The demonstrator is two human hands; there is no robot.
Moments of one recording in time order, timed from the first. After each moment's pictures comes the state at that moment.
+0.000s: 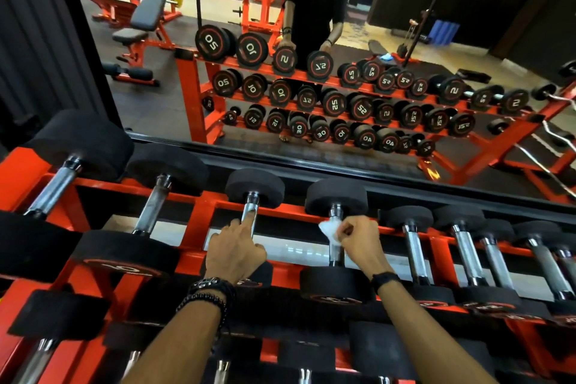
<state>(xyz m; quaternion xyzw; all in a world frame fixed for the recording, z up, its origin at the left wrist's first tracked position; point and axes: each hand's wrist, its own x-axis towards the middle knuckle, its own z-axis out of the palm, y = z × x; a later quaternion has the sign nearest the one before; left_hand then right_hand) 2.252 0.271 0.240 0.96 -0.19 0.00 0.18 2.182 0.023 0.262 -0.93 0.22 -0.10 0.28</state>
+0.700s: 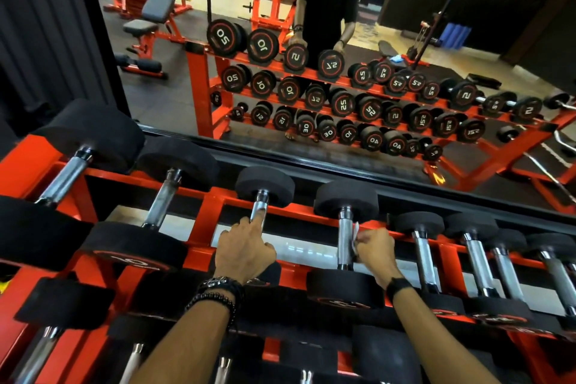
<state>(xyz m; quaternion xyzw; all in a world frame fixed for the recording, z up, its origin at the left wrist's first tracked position) 2.250 0.272 0.241 0.96 -0.19 0.01 0.19 2.184 0.015 0.242 -0.86 0.35 -0.09 0.36</state>
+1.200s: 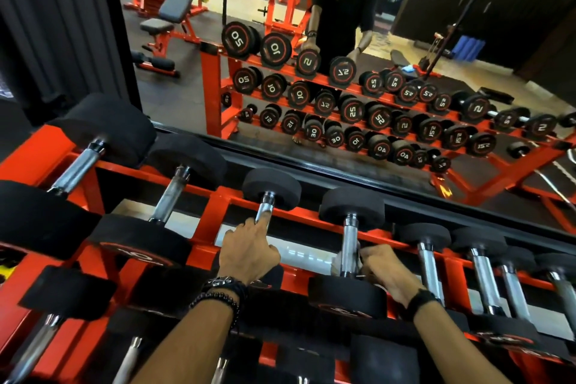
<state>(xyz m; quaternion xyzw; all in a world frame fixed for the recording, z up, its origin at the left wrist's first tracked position) 2.249 0.272 0.243 0.97 -0.18 0.02 0.18 2.178 0.001 0.243 -0.80 0.32 0.08 0.51</state>
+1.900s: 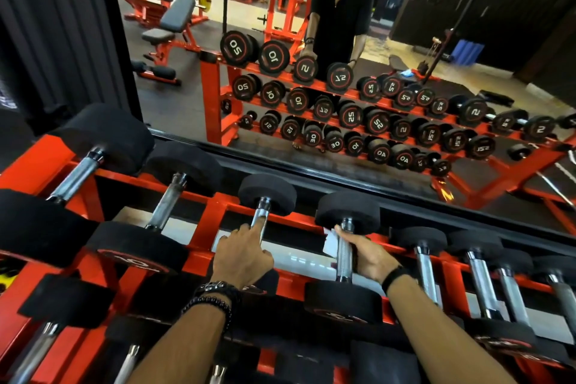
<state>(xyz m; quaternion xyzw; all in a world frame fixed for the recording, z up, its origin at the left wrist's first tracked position) 2.252 0.275 0.243 0.96 -0.19 0.00 0.20 2.215 -0.003 0.236 -0.58 0.29 0.13 0.75</state>
